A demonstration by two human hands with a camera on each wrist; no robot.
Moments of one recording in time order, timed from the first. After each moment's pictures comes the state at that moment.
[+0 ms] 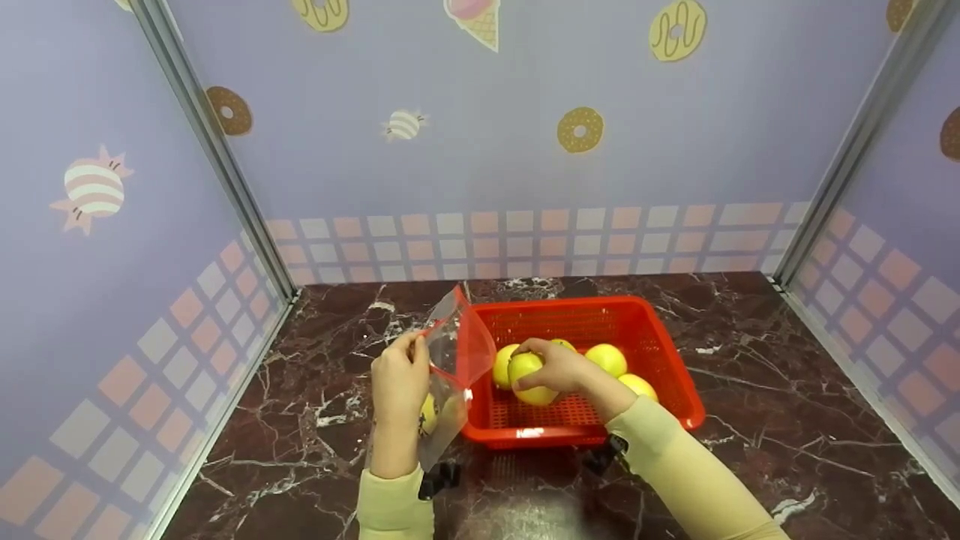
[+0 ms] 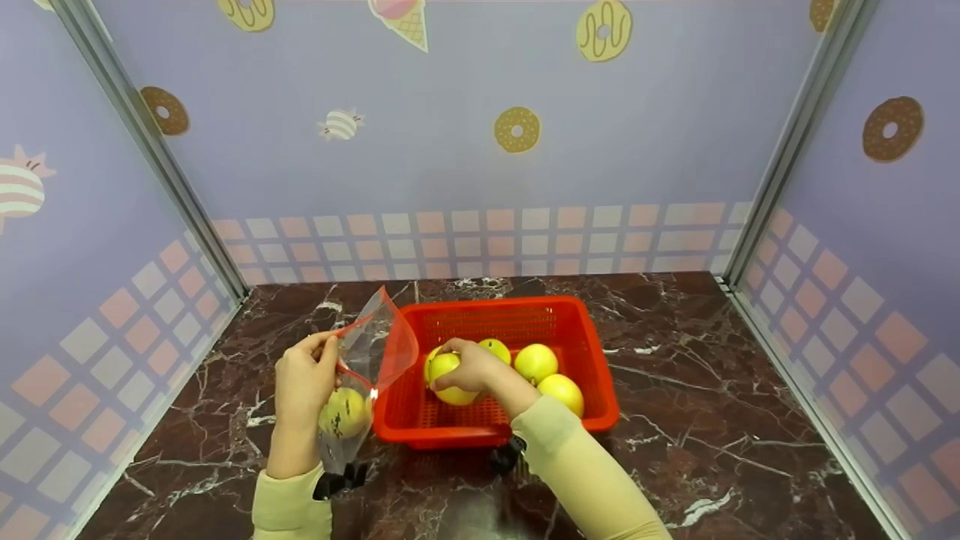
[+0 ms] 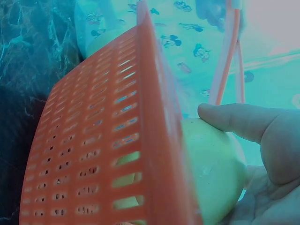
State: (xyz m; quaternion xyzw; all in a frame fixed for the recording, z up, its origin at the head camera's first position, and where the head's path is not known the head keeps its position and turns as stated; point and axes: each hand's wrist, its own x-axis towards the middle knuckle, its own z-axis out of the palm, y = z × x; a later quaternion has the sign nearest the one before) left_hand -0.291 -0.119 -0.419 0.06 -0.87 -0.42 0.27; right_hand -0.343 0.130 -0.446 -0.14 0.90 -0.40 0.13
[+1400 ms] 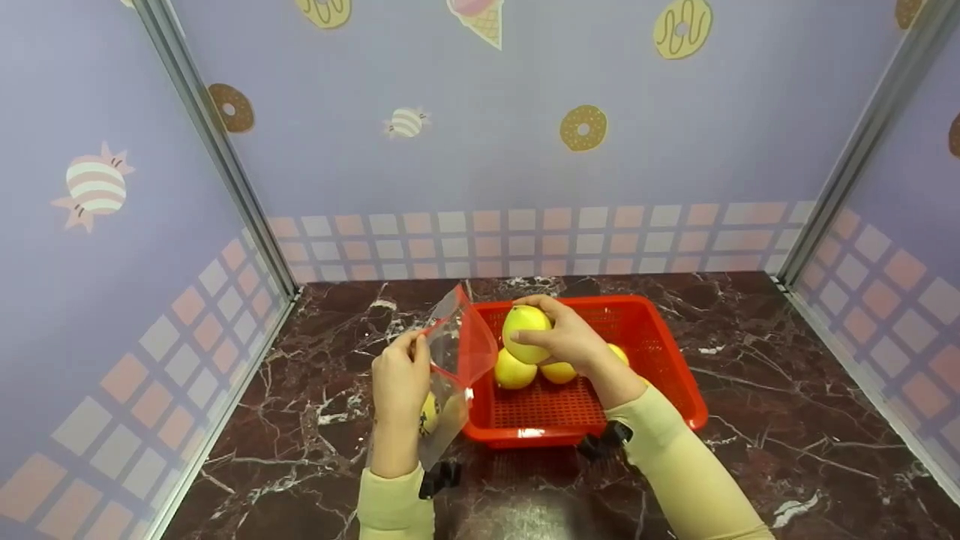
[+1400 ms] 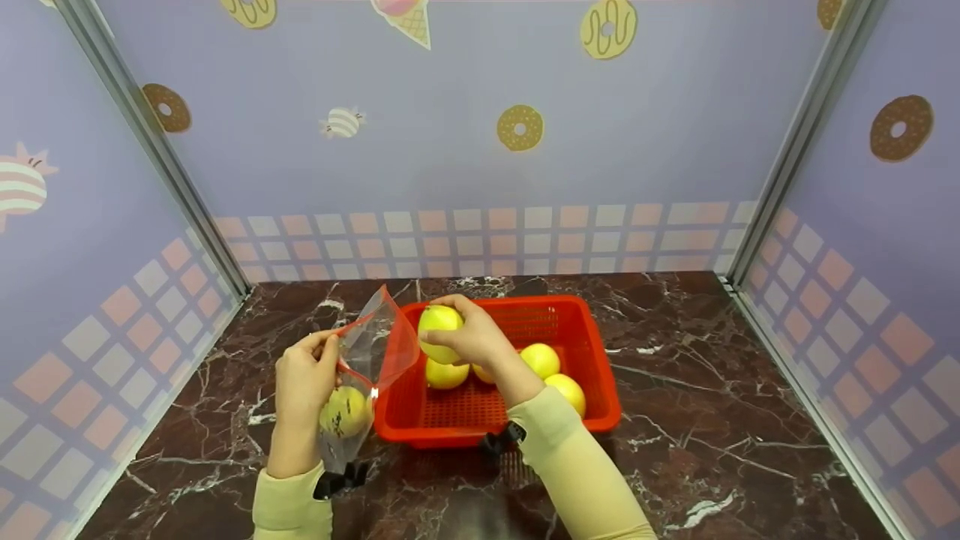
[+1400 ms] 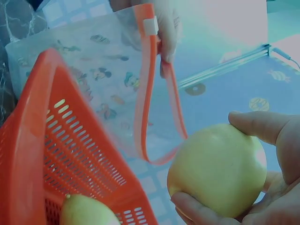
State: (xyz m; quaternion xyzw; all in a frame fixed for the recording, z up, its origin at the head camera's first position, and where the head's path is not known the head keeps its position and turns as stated) left_hand -0.290 -0.119 -0.420 0.05 -0.86 -0.41 0.29; right_hand -0.343 0.126 -0.400 -0.11 0.79 -0.60 0.11
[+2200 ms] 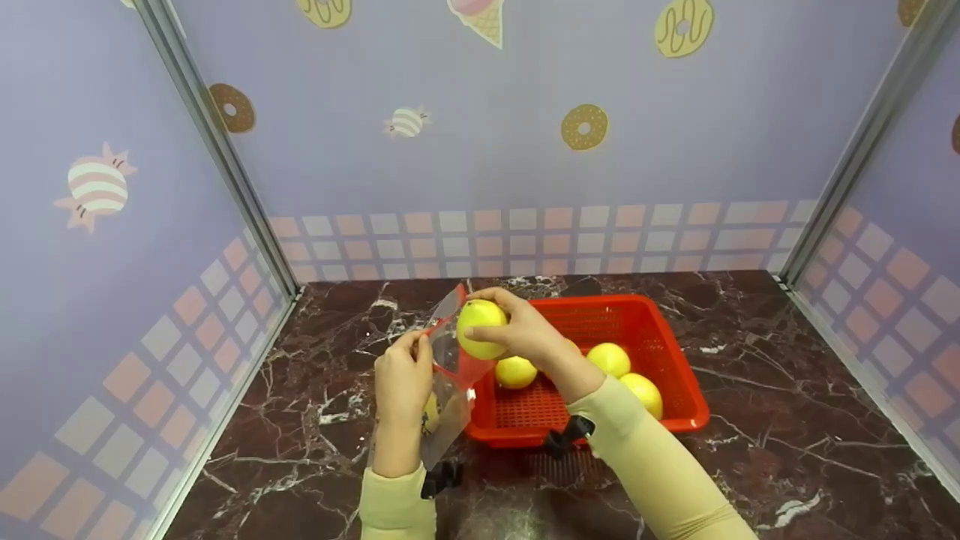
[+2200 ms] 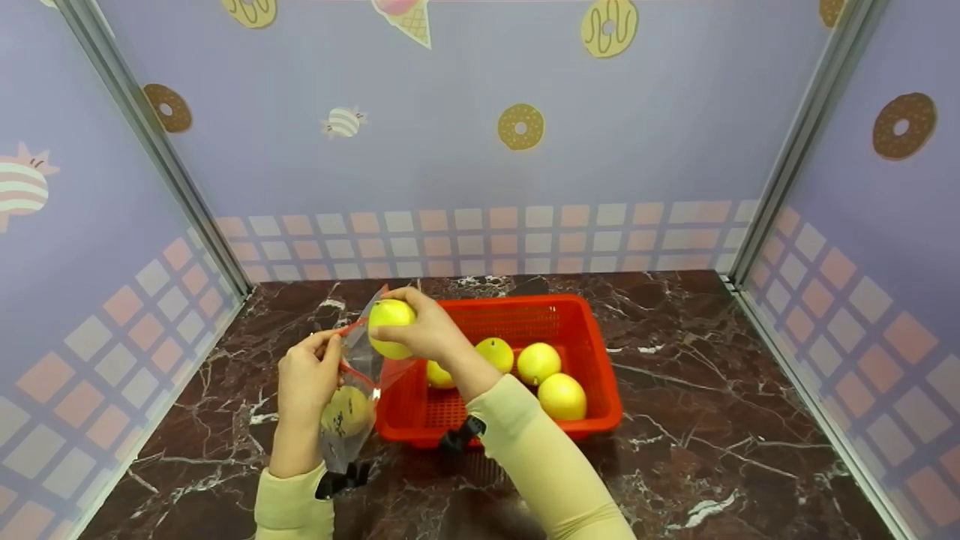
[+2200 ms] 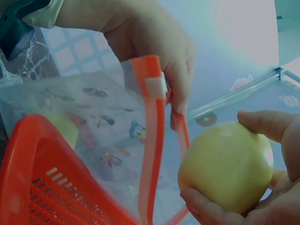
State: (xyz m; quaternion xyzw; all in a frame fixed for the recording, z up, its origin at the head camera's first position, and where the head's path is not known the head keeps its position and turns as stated) left_hand -0.290 -0.118 -0.419 0.06 -0.87 -0.40 0.27; right_hand -0.340 0.071 -0.384 -0.17 0.76 -0.61 0.11
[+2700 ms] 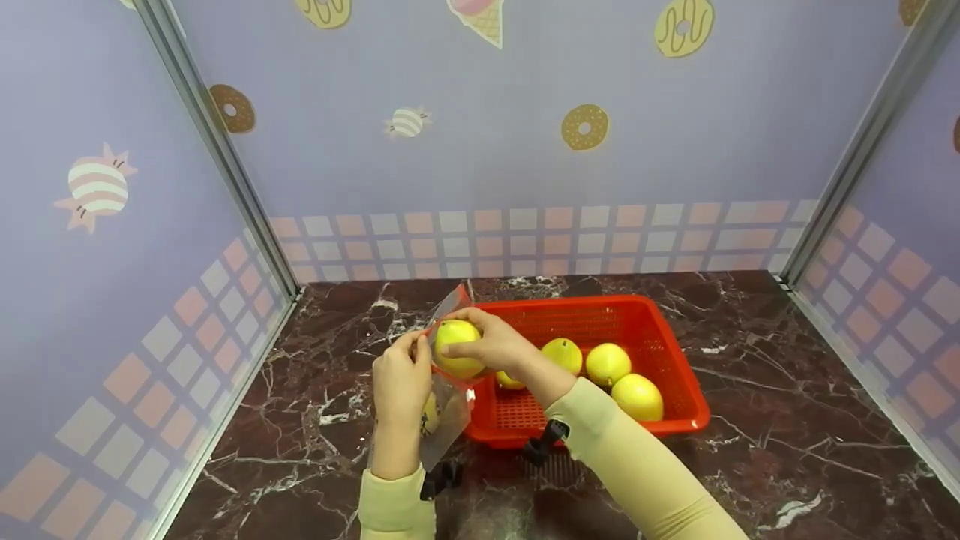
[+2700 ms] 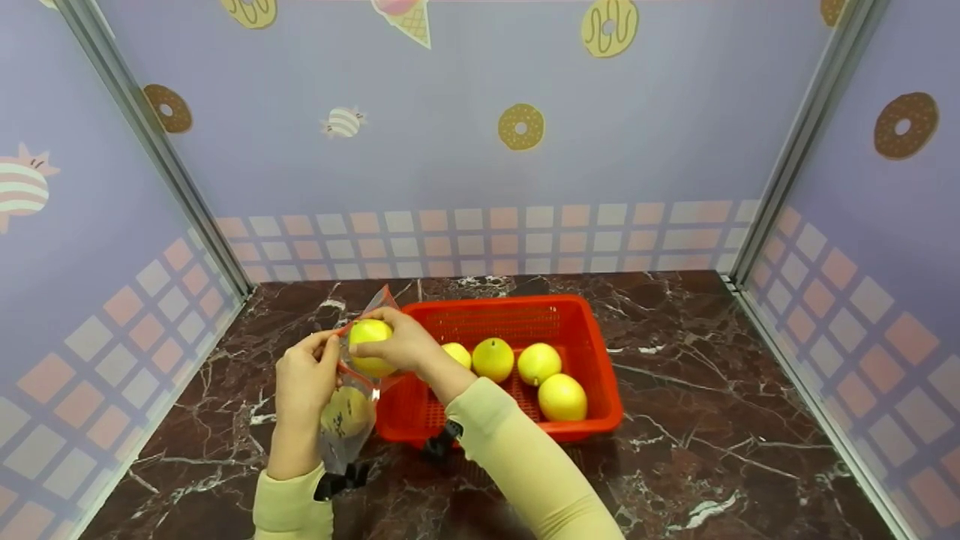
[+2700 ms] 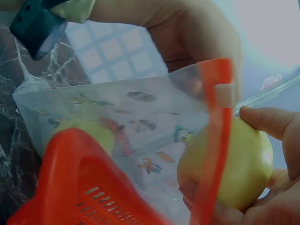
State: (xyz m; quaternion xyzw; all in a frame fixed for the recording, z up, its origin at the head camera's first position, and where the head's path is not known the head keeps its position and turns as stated) left_hand -0.287 -0.119 -0.416 0.06 -0.87 -0.40 0.27; right_hand -0.344 0.039 -0.403 -0.15 0.79 -0.57 0.17
